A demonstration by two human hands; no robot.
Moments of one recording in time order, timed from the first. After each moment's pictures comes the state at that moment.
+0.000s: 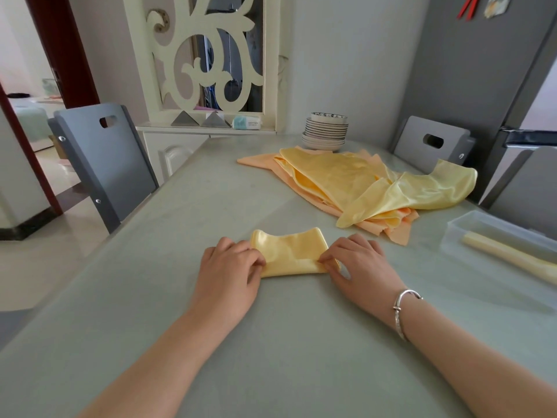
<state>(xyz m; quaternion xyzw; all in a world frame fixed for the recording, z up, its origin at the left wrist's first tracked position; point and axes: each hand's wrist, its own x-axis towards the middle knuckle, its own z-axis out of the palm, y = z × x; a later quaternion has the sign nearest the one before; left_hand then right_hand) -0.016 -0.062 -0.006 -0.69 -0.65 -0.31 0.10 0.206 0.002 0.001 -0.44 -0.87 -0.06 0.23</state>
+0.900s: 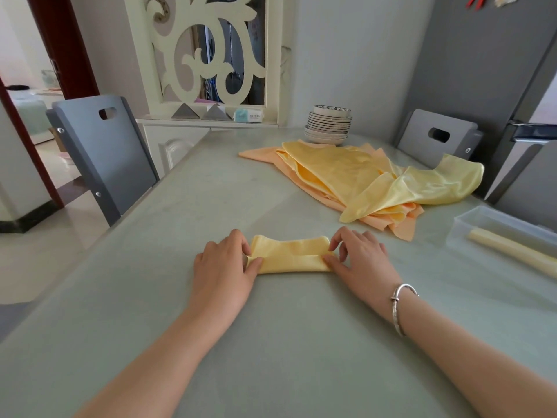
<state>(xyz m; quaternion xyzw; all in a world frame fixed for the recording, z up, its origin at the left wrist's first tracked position) -0.019 -0.057 -0.011 -0.60 -0.71 -0.35 0.02 0.199 0.007 -0.001 -0.51 -0.82 0.04 0.26</state>
